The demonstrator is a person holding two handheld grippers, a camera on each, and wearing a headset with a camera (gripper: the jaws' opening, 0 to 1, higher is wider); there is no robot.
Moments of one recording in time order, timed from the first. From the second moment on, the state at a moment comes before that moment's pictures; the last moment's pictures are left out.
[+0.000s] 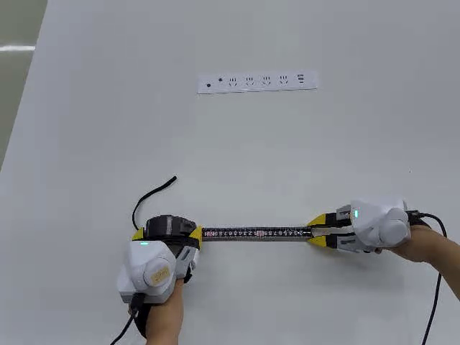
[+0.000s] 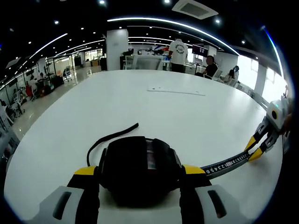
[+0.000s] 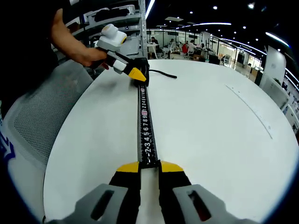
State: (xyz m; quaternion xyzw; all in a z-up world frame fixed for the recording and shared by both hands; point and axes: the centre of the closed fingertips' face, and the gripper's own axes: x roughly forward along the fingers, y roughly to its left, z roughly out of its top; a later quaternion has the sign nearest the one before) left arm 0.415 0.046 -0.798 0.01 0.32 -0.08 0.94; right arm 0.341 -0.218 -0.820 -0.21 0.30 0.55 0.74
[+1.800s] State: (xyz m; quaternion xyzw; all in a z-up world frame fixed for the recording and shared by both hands) left arm 0.414 0.049 -0.794 -0.03 0.34 -0.08 0.93; right arm 0.348 -0.207 -0.812 -0.22 0.29 0.56 0.74
